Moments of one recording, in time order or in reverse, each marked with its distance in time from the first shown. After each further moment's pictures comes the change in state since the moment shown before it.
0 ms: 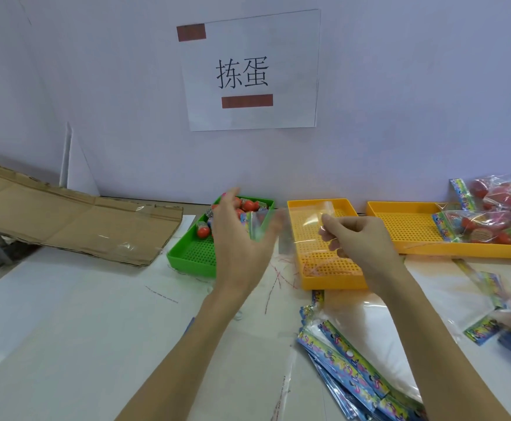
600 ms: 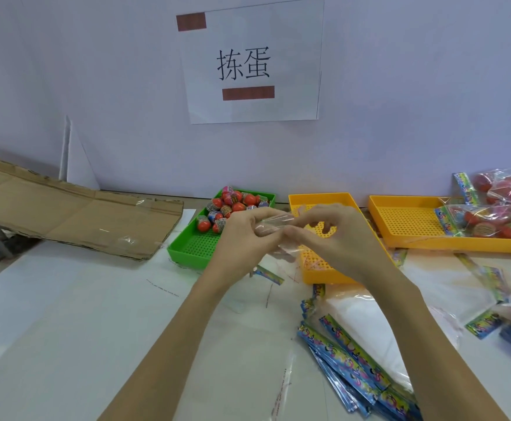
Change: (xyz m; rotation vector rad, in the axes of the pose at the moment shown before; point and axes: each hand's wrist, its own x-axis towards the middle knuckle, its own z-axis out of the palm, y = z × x) left_hand 0.008 0.006 -0.019 -0.332 -0.504 -0.099; right_hand -0.009 -0.009 0.013 -0.355 -0.224 -0.532
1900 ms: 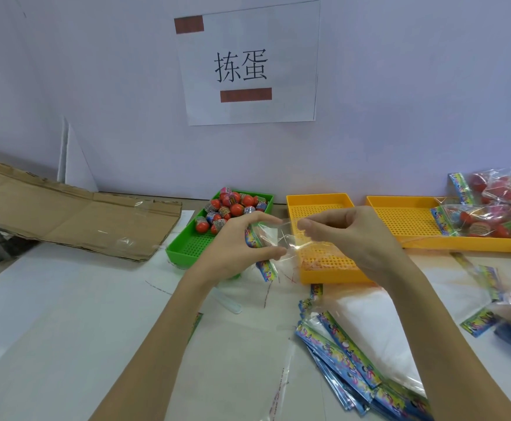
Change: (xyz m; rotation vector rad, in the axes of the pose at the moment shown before) left_hand 0.008 -0.022 -0.022 0.306 -0.102 -0.019; right_hand -0.001 0.014 -0.019 0.341 -0.022 0.296
